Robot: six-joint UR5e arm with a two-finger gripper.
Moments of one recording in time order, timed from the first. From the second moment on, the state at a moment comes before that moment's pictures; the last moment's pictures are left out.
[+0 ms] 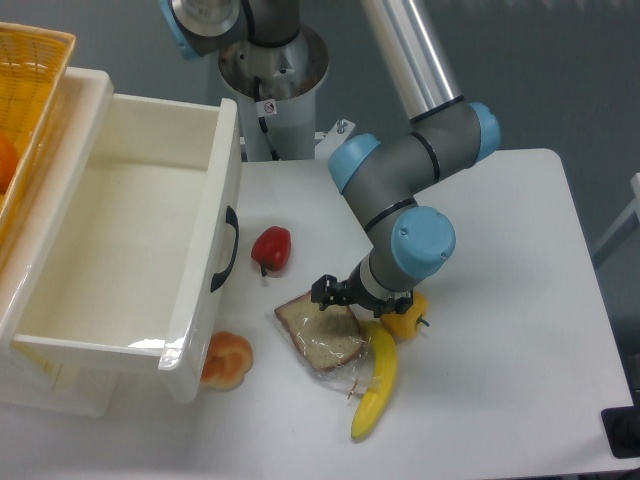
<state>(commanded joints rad) 2.54 -2.11 -1.61 -1.21 1.40 0.59</state>
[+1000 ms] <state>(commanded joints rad) 2.52 -2.10 -1.59 -1.20 1.40 0.55</state>
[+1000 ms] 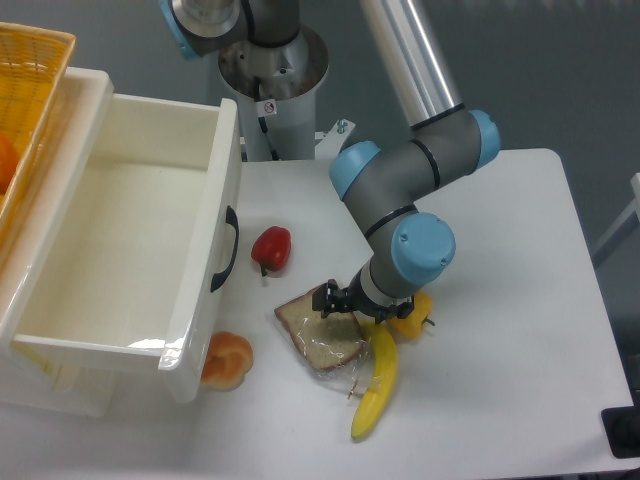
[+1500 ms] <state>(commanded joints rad) 2.51 -2.12 -1.59 -1.20 1.40 0.55</state>
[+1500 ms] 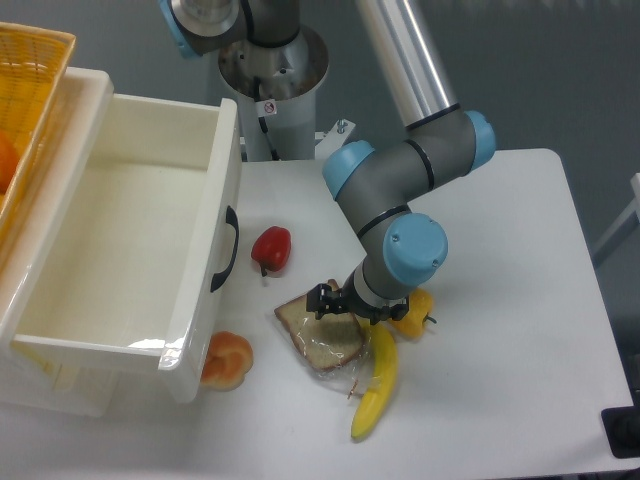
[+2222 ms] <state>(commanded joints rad) 2.51 -2.12 -1.59 -1.19 1.41 0.56</state>
